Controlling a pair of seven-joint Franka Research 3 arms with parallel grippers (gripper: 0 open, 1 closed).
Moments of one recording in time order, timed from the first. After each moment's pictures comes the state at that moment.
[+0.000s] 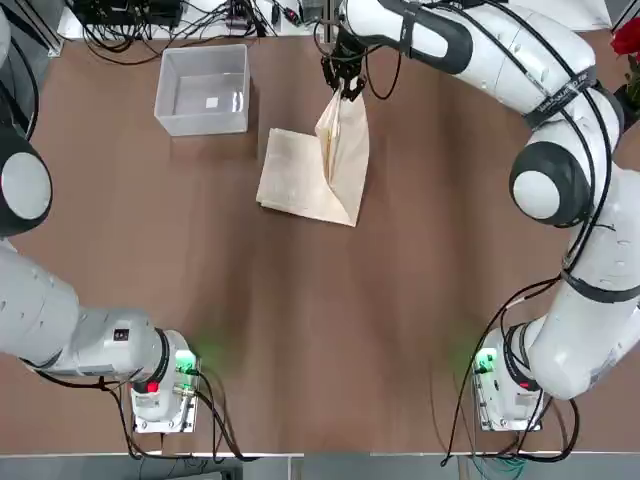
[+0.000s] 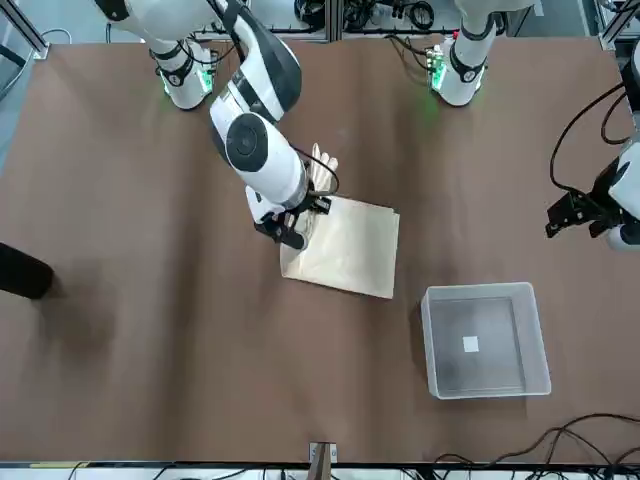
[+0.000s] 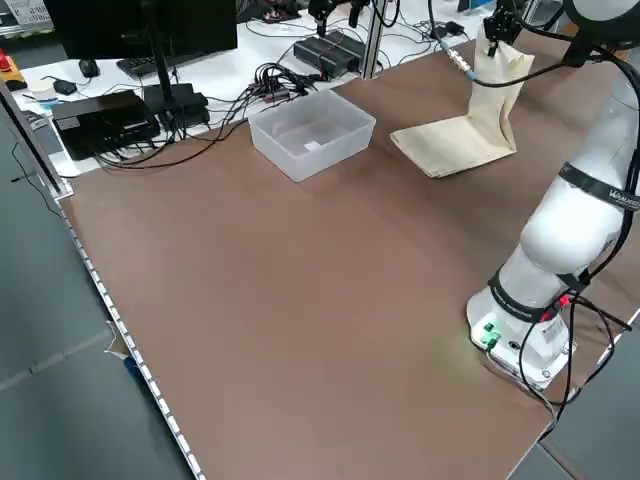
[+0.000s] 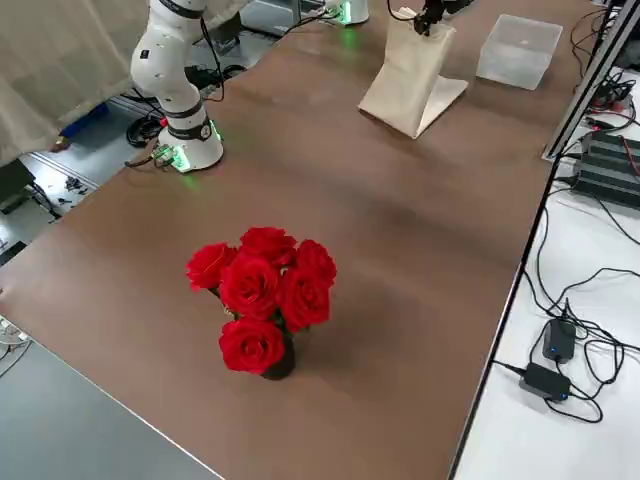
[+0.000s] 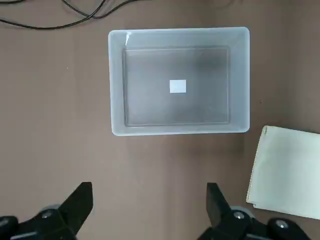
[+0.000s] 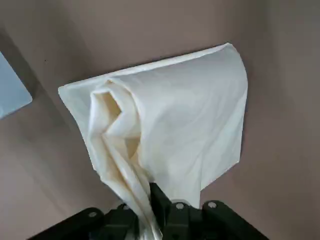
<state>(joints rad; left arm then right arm) 0.00 0.09 -0.01 -1.61 -0.02 1.80 0.01 0.51 0.60 0.22 -1.22 0.21 1.84 1.03</state>
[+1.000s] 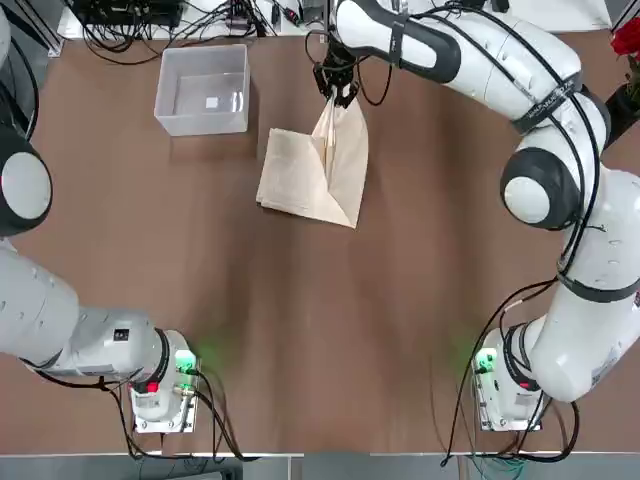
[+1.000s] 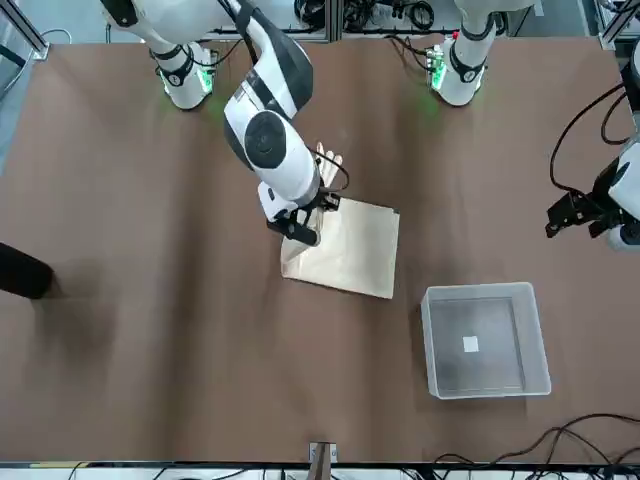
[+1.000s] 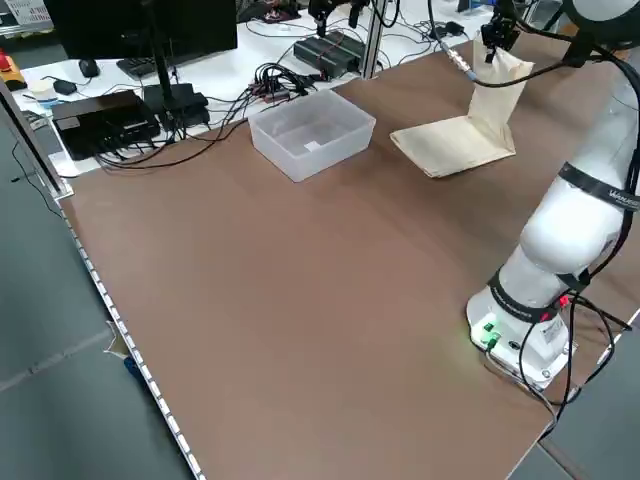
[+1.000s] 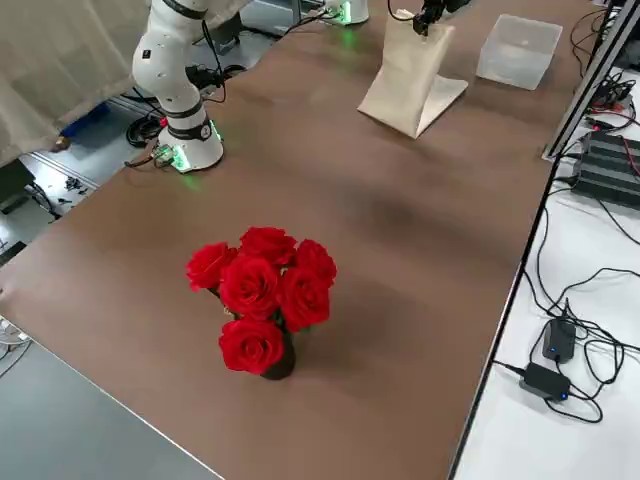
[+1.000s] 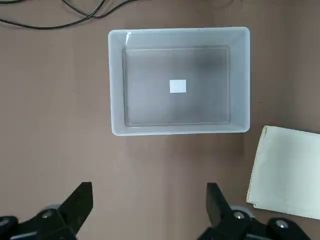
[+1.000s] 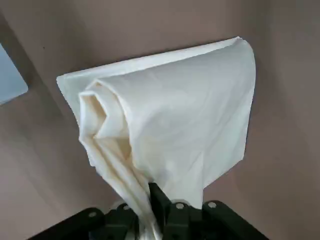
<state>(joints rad) 0.00 0.09 -0.01 -1.61 -0.02 1.80 0.01 0.56 0.62 0.21 -1.20 0.19 1.83 1.03</state>
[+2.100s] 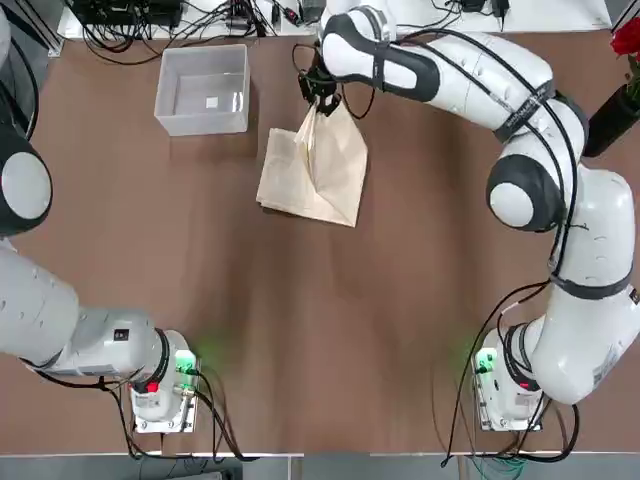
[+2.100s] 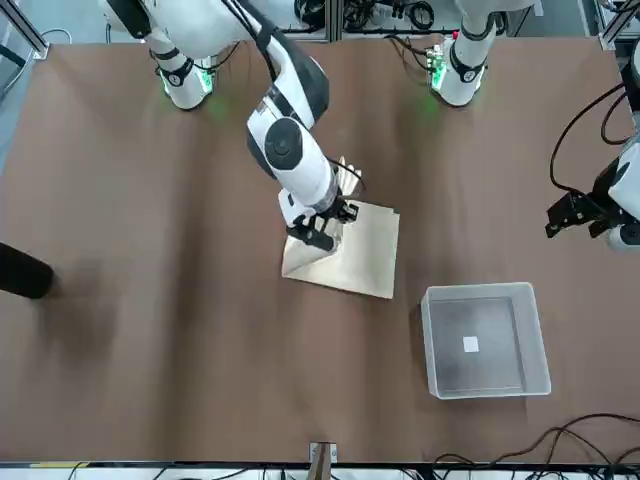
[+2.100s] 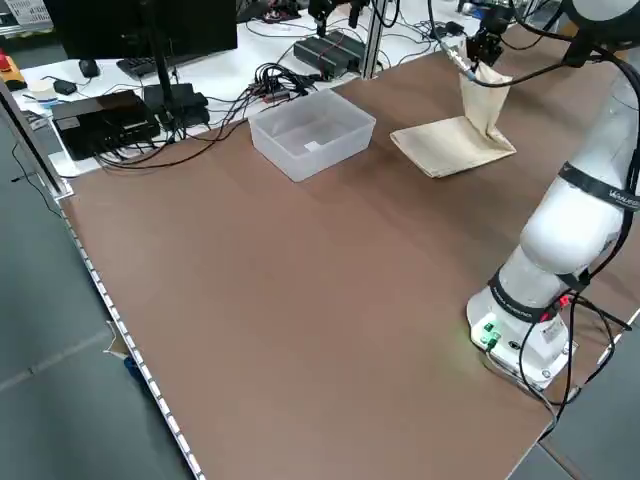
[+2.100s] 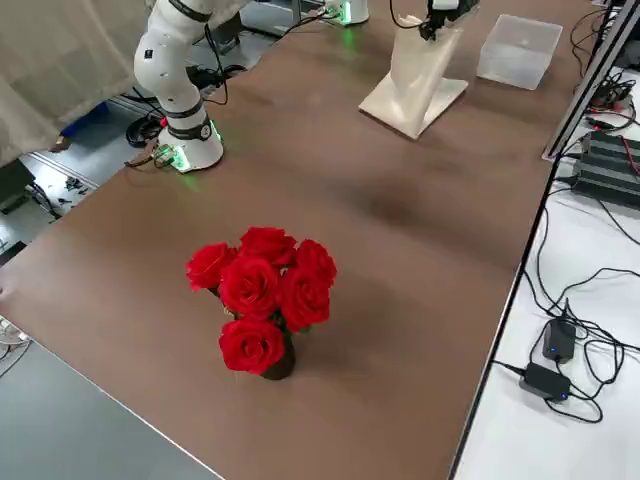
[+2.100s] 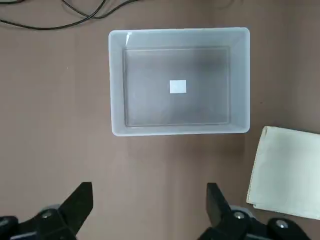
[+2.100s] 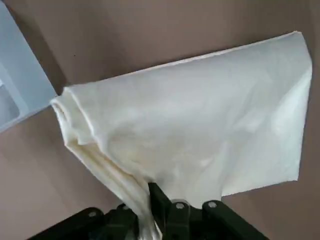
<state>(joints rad) 0.00 0.09 -0.01 -1.61 -0.02 1.81 0.01 0.61 0.70 0.21 -1.20 0.19 2.04 1.07</state>
